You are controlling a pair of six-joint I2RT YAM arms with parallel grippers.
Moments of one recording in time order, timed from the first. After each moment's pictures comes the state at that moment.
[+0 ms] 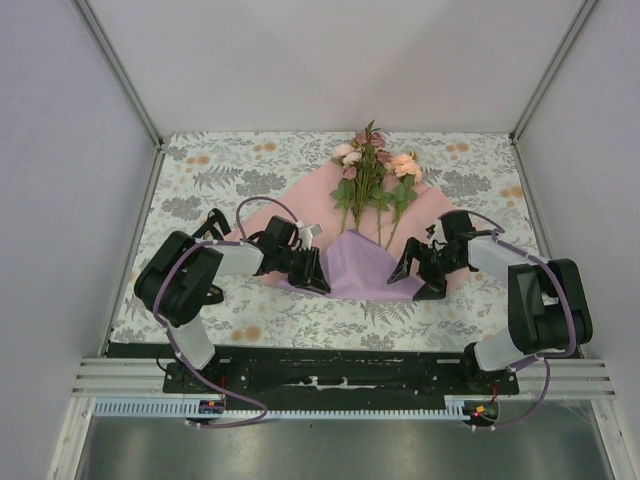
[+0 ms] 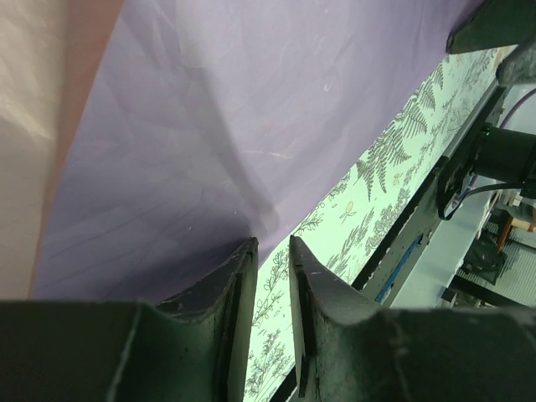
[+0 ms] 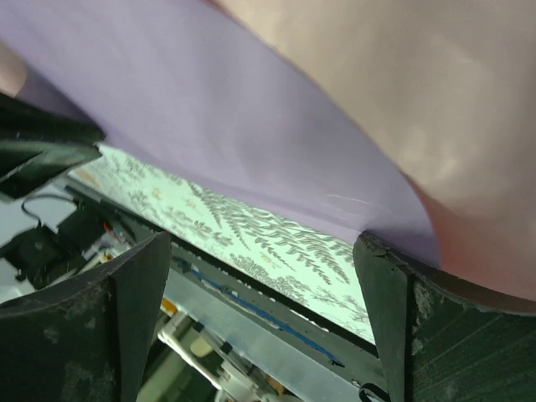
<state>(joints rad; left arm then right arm) -0.52 1.76 0.77 0.01 0.70 -0.46 0.12 1.52 0.72 -0.53 -0.62 0.46</state>
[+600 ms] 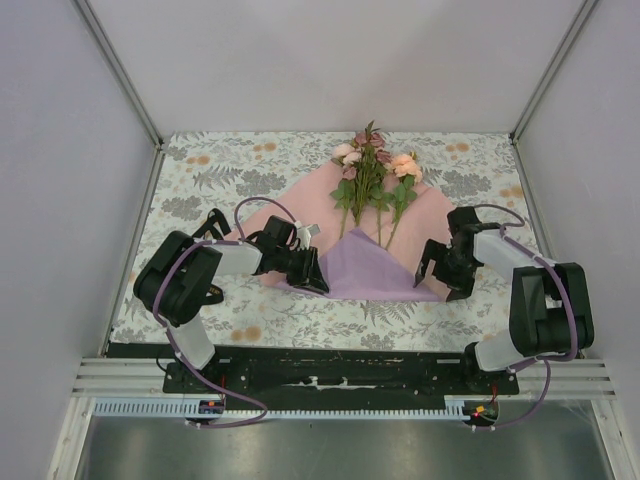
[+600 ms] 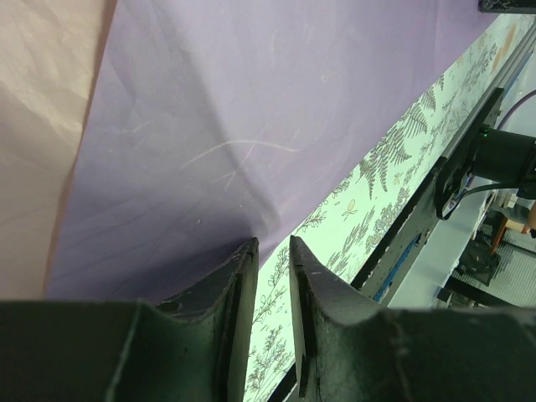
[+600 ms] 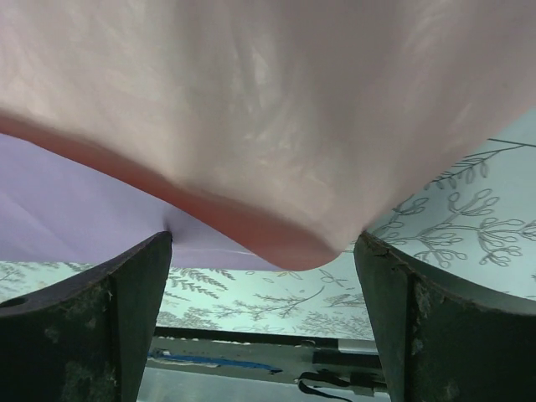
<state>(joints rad) -0.51 1.76 0.77 0.00 0.71 -0.46 0.07 1.50 0.80 -0.73 -0.17 0.49</state>
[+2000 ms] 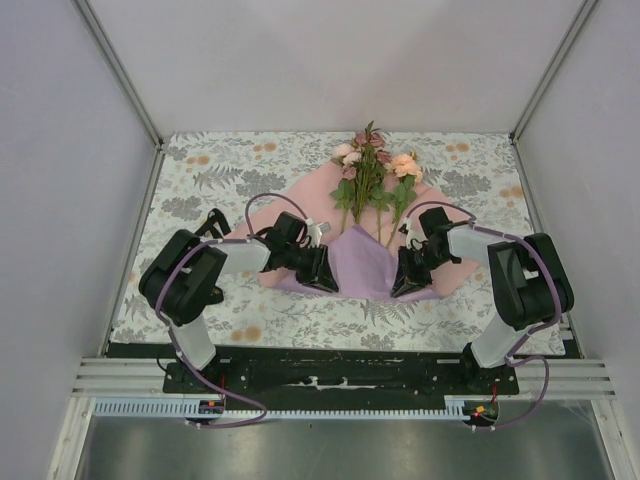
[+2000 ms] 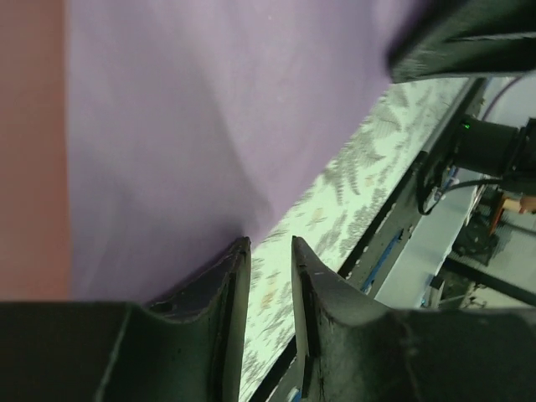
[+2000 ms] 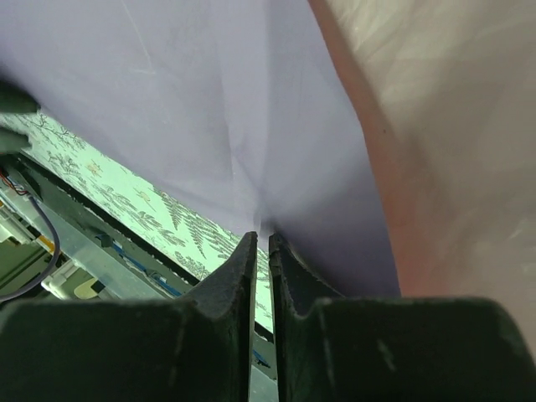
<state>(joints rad) -0.60 1.76 0.84 -0.01 0.73 -0.48 0.23 1.68 0.83 -0.57 -0.59 0.20</state>
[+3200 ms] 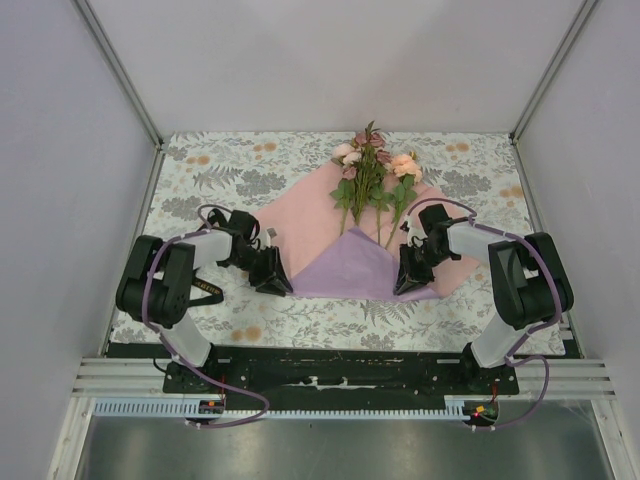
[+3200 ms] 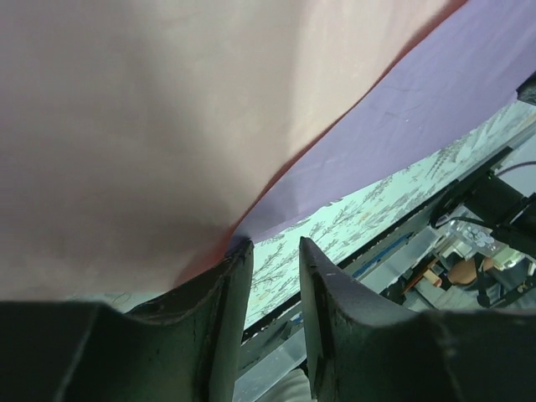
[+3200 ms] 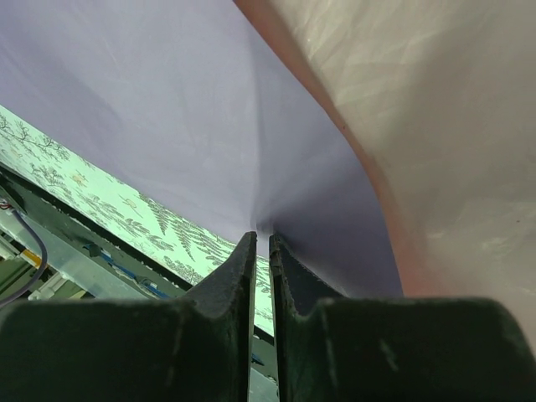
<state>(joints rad) -0.24 1.71 0.81 -0.48 0.65 -0.39 0.23 1.69 0.87 -0.61 -0.53 0.20</state>
